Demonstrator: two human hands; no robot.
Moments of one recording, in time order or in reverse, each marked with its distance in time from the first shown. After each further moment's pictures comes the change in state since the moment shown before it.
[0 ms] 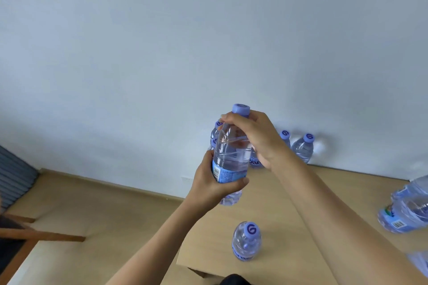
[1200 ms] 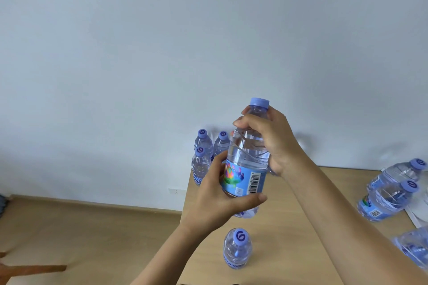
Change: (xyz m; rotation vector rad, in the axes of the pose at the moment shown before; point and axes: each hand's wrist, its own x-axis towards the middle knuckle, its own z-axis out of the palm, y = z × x) left_hand -0.014 0.044 0.031 -0.081 -0.199 0.048; right_hand -0.030 -0.024 -0.035 0.162 0.184 -0.129
